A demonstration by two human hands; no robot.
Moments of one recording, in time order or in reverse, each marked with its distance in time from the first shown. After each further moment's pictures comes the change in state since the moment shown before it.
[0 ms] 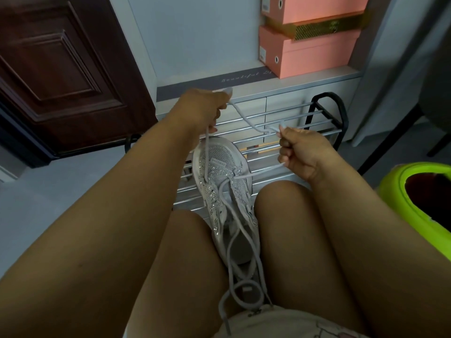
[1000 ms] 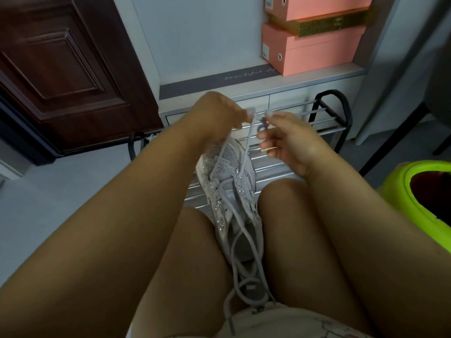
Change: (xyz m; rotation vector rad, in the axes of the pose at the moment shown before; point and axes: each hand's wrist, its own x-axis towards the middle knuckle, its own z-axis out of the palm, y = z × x) left_hand -0.018 0.003 0.012 0.342 -0.081 0.109; right_hand -0.018 -0.011 0.032 -0.253 -0.135 -0.099
